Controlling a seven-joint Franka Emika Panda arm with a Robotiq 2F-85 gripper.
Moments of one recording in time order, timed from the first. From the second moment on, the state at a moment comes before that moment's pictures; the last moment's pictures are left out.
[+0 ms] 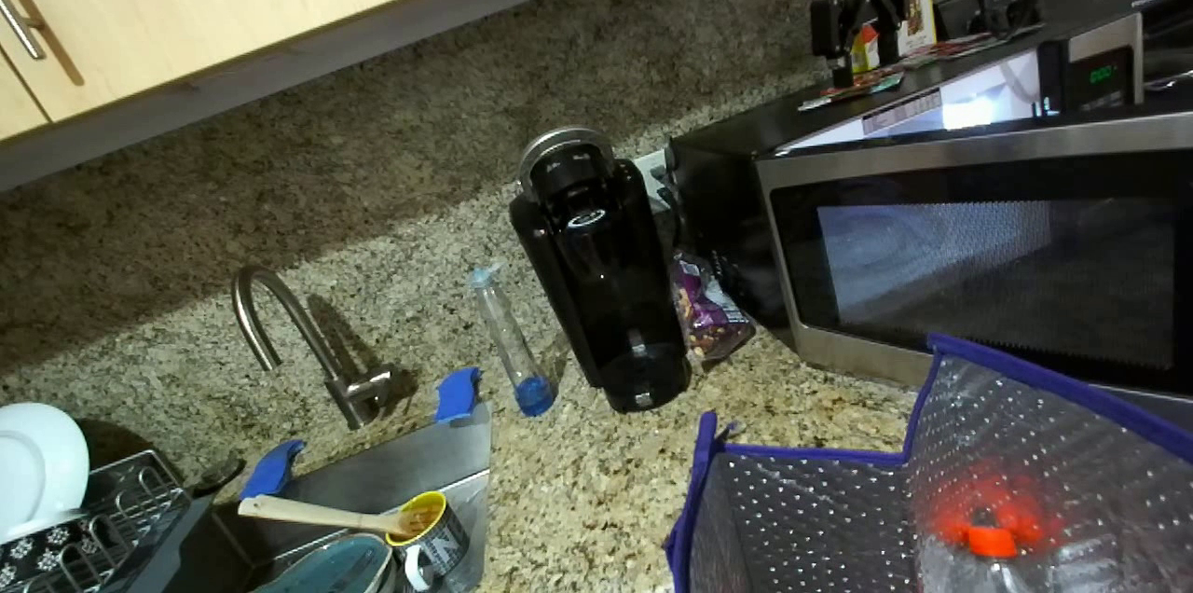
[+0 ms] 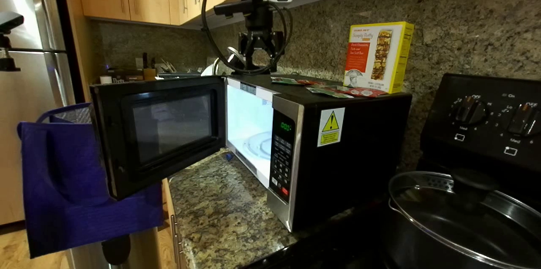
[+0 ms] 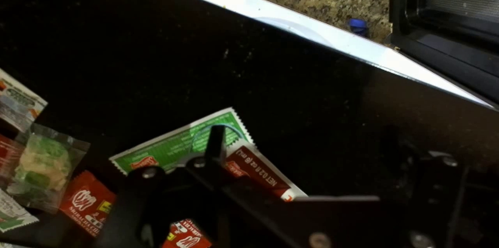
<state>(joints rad) 0.02 0.73 -0.02 -0.77 0.00 1.61 -0.05</state>
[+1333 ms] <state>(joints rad) 0.00 0.82 -0.07 -0.75 0.02 1.87 0.07</state>
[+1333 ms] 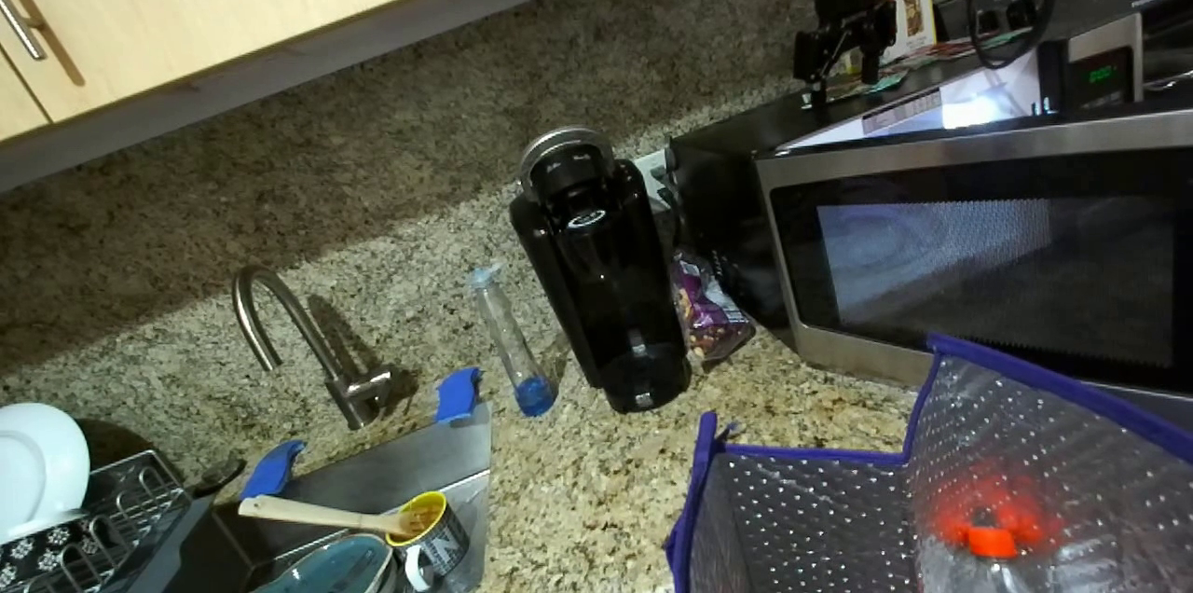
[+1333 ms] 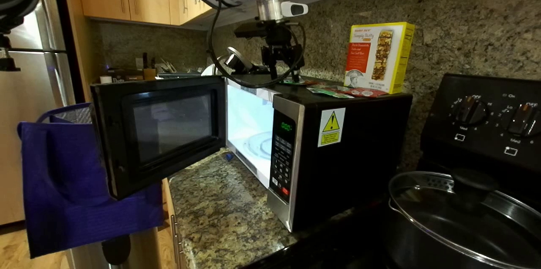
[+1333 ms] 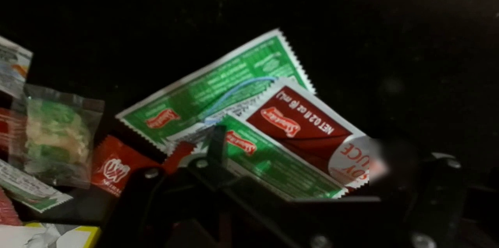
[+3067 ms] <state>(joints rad) 0.02 0.76 0.00 -0.72 0.07 1.72 -0.12</state>
